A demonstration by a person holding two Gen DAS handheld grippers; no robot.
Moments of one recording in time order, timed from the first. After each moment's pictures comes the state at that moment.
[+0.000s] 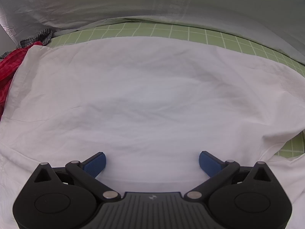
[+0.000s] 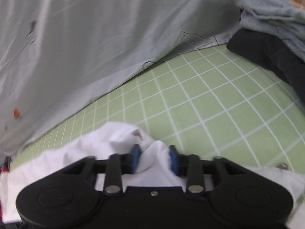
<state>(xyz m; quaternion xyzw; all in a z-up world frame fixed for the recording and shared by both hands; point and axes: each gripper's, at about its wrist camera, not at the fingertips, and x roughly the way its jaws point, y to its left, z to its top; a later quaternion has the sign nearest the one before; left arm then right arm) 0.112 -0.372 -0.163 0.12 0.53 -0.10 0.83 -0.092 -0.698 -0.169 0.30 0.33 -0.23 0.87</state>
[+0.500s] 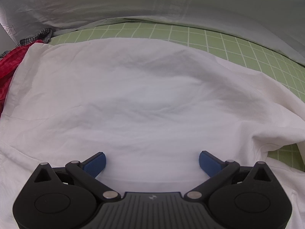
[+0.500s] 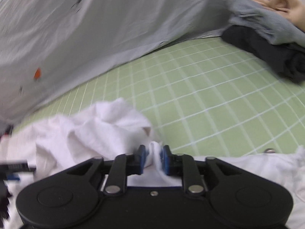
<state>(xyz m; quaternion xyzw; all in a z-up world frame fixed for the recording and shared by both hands) 0.112 -0.370 -0.163 0.11 0.53 -0.10 0.83 -0.164 -0.609 -0.139 0.28 0.33 -0.26 0.86</state>
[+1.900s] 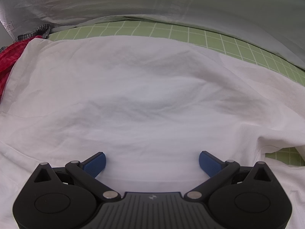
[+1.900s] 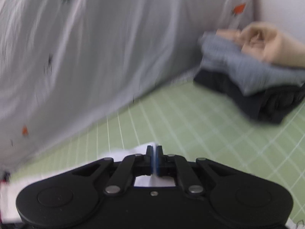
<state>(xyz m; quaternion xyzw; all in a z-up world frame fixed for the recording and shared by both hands) 0.115 -0.365 -0.165 0.10 0.53 -0.11 0.83 -0.171 -0.683 -0.086 0.29 0.21 -0.32 0.88</state>
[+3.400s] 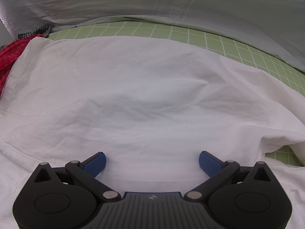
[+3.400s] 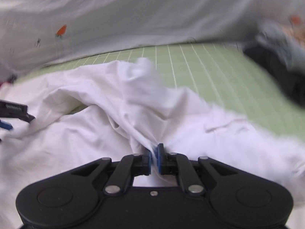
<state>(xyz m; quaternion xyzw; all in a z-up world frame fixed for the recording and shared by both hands) 0.112 -0.362 -0.165 0.09 0.53 -0.11 0.84 -0.168 -0.534 -0.156 0.18 0.38 -0.21 0.88</state>
